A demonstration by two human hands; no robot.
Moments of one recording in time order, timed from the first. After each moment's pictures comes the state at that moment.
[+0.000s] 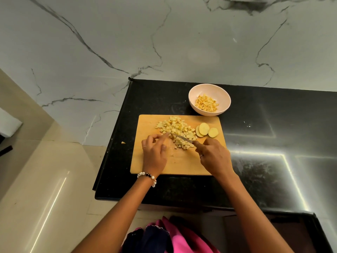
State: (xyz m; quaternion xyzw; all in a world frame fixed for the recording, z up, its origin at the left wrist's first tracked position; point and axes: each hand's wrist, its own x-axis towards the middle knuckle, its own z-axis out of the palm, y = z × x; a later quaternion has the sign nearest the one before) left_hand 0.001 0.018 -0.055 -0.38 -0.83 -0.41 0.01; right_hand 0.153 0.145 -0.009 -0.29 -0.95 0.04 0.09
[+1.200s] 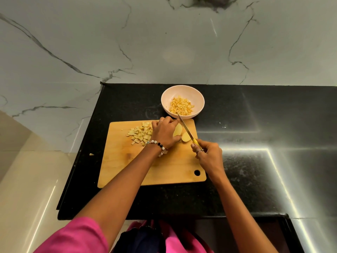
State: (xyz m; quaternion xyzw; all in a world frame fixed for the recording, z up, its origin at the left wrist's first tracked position) left_hand 0.016 0.176 -0.016 -0.55 -0.83 -0.10 -0.06; right_hand 0.193 0.204 -0.018 -0.48 -0.70 0.46 0.24
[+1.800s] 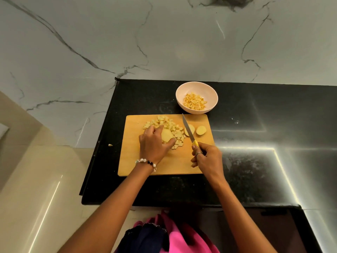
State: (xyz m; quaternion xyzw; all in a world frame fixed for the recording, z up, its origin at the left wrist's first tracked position) left_hand 0.007 0.068 -0.022 -0.41 -0.88 -0.25 -0.02; right_hand 0.172 0.139 -0.013 -0.46 -0.70 0.48 0.25
